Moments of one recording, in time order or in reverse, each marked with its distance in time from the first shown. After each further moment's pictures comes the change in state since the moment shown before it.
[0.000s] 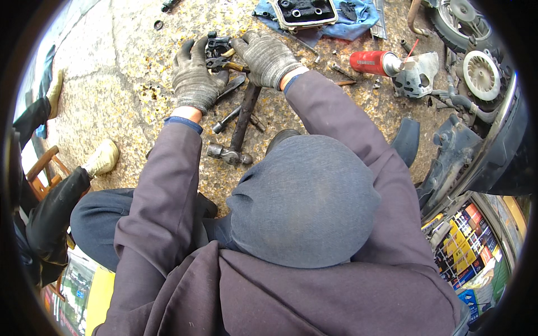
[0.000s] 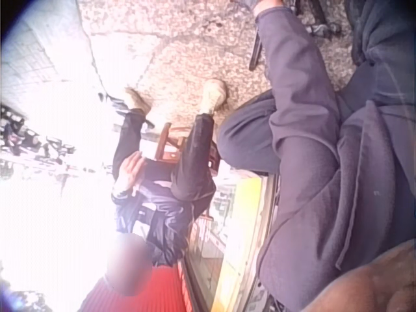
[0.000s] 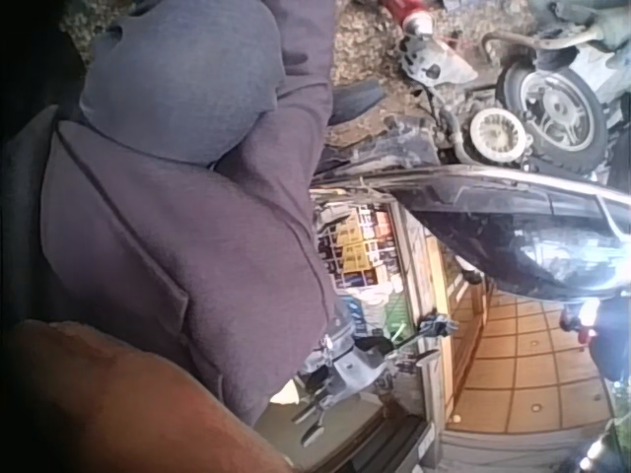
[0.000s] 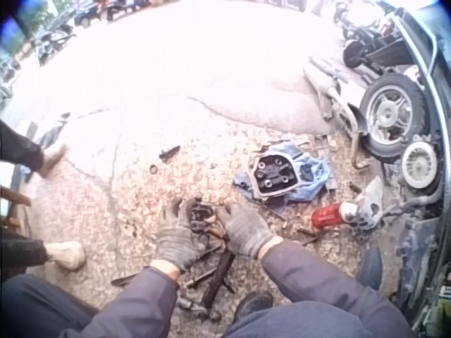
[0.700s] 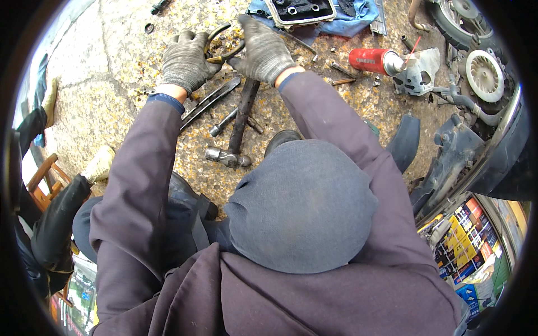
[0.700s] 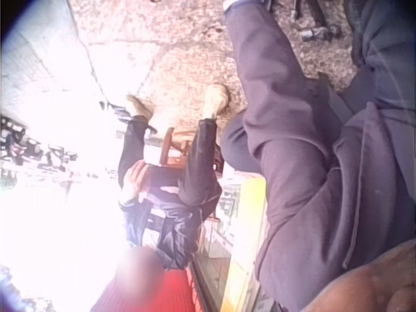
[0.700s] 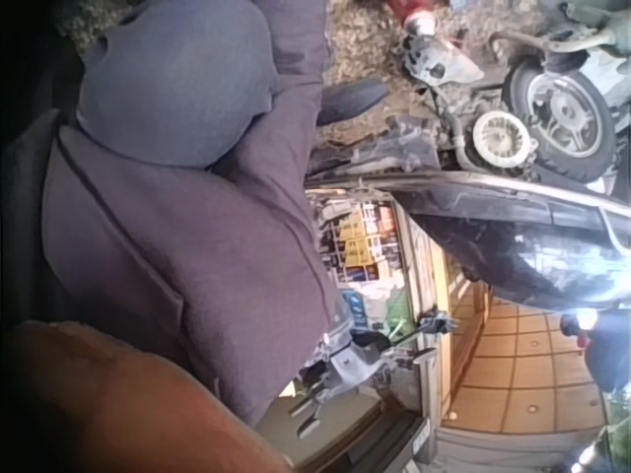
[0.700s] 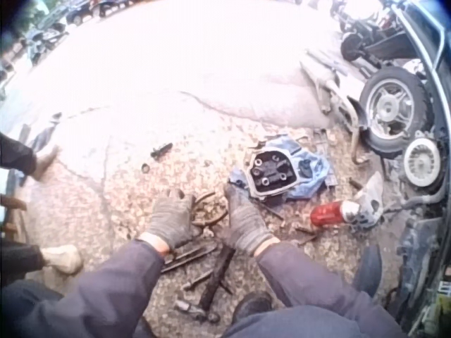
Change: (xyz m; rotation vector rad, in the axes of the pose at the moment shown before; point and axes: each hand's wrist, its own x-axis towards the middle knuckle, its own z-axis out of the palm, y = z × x) left_hand 0.056 -0.007 -0.005 0.256 -0.255 0.278; right_hand 0.010 0.009 0.018 0.406 0.264 0.307
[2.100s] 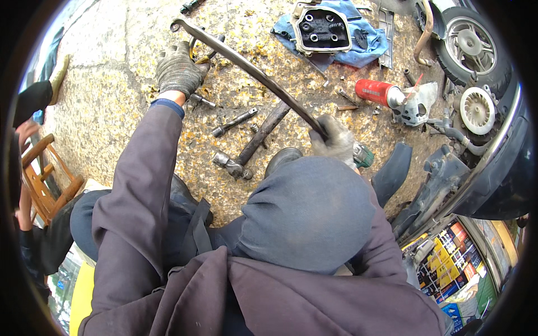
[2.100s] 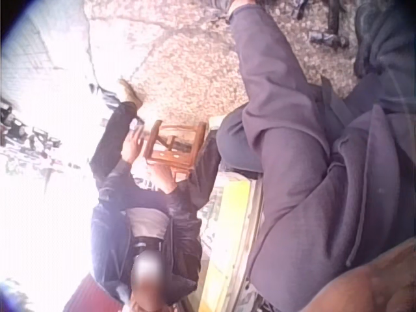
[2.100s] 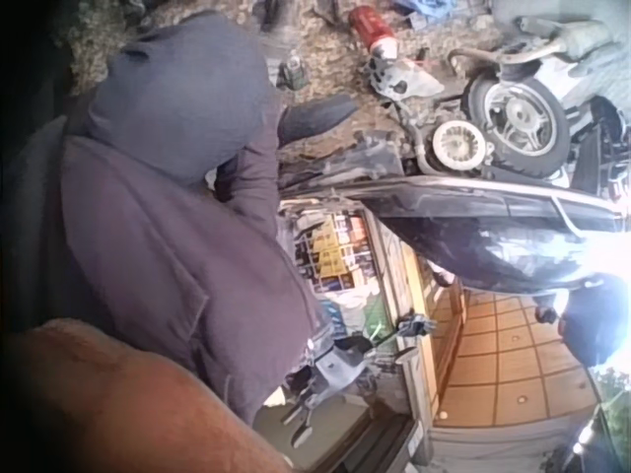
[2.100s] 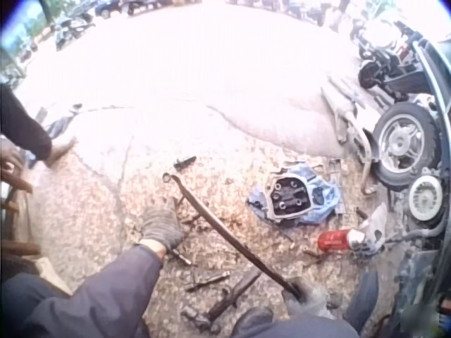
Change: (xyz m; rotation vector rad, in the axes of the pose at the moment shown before) left_hand -0.009 -0.054 -0.001 -0.066 -0.019 -0.413; right_hand -0.162 0.016 -0.069 0.202 0.015 0.270
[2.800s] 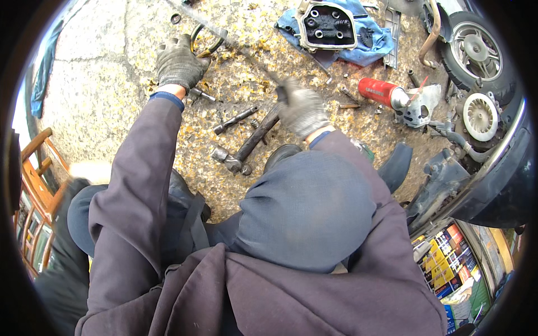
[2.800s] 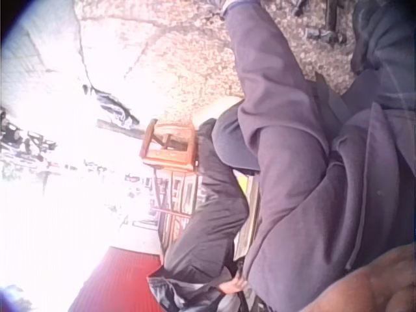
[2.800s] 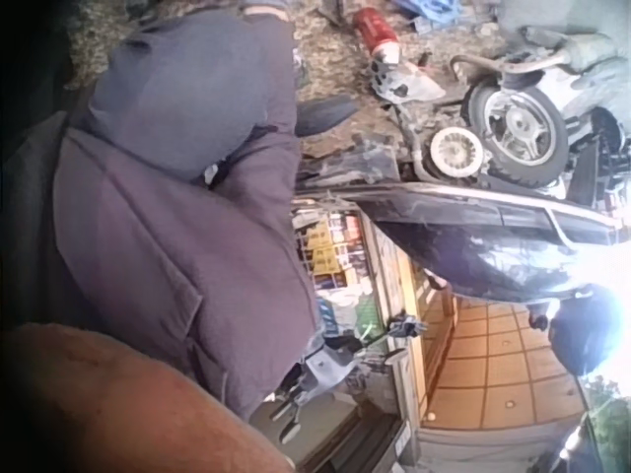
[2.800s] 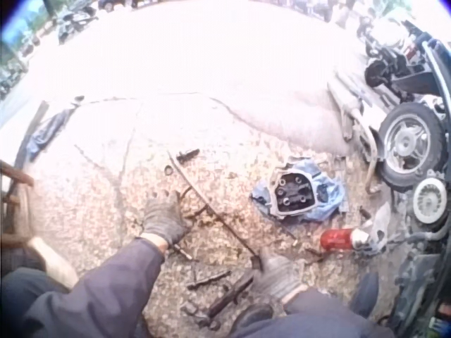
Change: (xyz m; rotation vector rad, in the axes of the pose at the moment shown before) left_hand -0.001 0.002 -0.002 0.022 -0.006 0.023; right_hand 0.084 -0.047 0.051 -0.266 -0.248 -0.012
